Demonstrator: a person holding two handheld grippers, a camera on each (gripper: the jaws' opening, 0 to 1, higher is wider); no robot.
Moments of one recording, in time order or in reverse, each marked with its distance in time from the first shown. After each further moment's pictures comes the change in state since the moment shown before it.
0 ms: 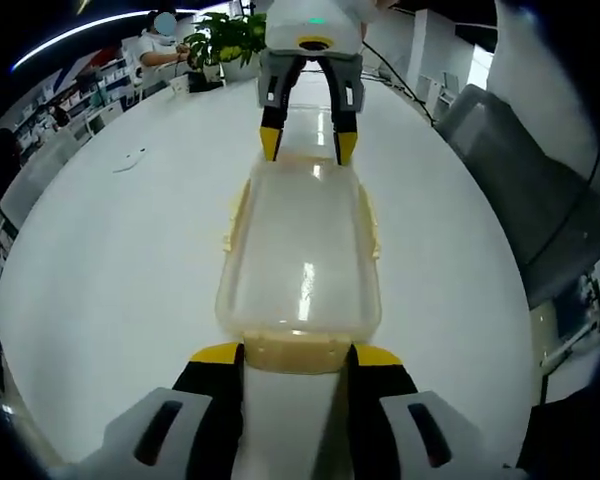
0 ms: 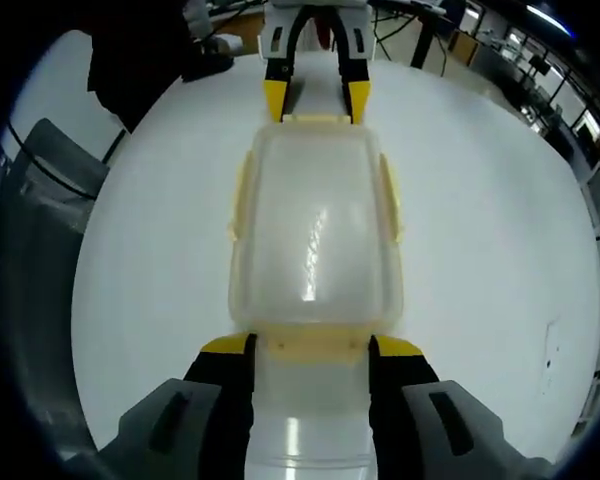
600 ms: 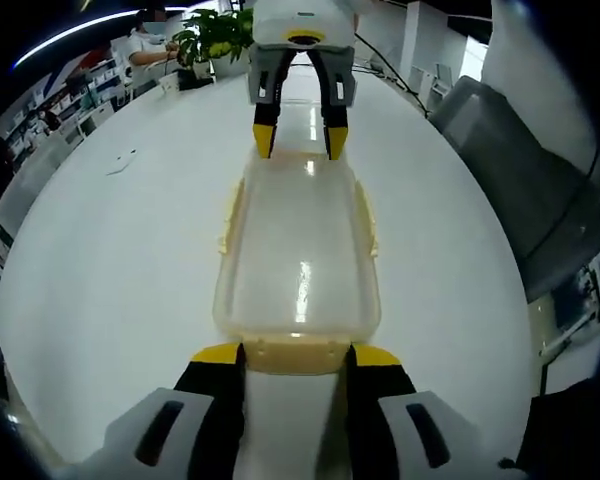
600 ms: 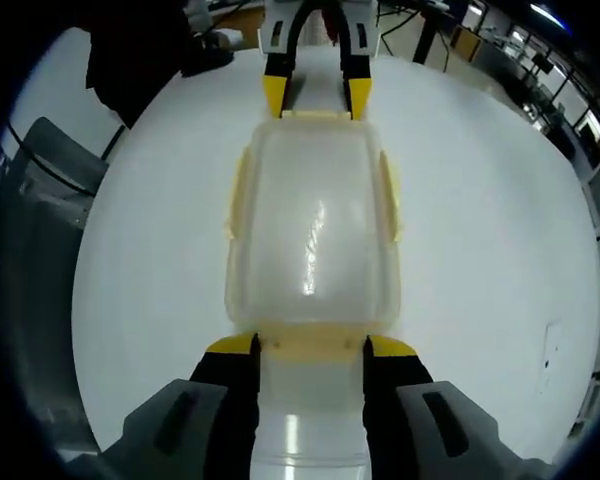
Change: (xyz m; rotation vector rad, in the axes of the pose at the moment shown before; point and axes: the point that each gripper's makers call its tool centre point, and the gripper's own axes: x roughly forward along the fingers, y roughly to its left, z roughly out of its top) left arm 0.002 0.000 0.002 0.028 0.027 -0.018; right arm -0.003 -0.001 -0.002 -0.005 0.027 0.004
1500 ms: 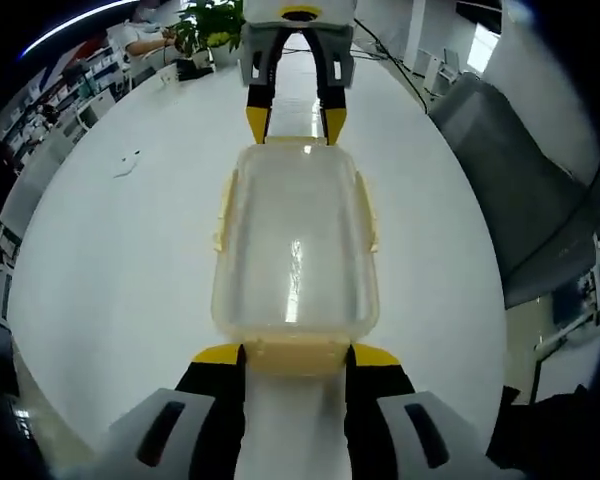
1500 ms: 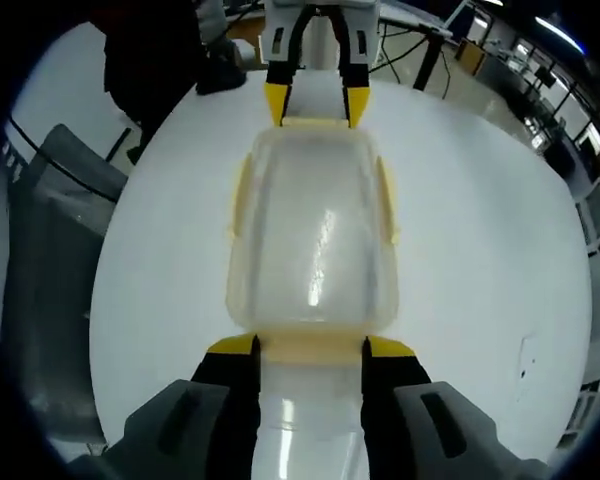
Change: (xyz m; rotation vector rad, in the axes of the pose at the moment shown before) left arm -0.046 -0.005 0.021 0.001 0.109 0.020; right arm -0.047 0.003 0.019 -0.044 -0.044 -0.008
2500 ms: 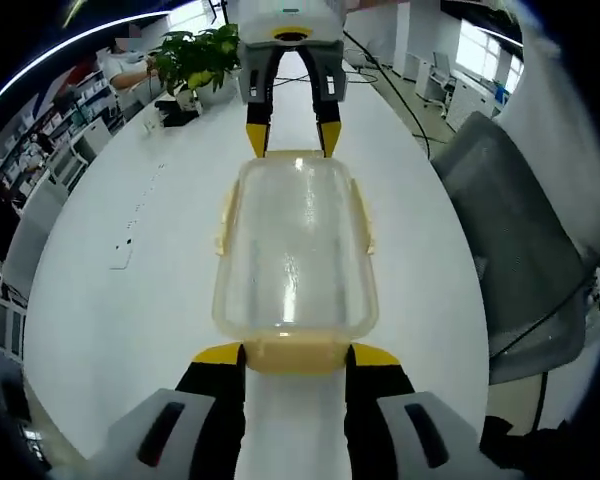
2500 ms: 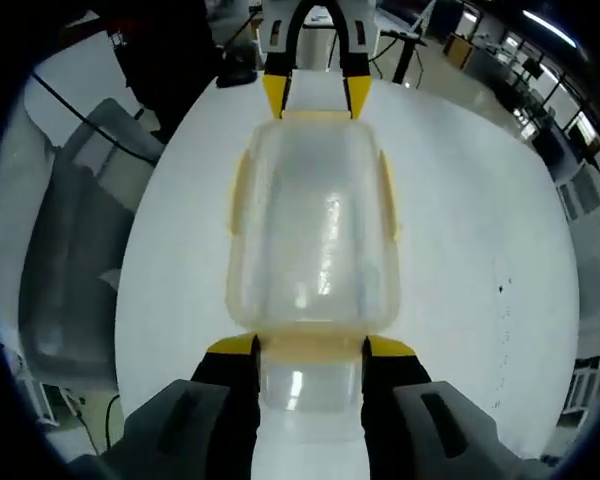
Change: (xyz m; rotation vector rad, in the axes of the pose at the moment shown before) left arm 0.016 -0.017 0.145 0.070 -0.061 0.010; right arm -0.088 0.018 -0.106 0.044 0.018 -0.022
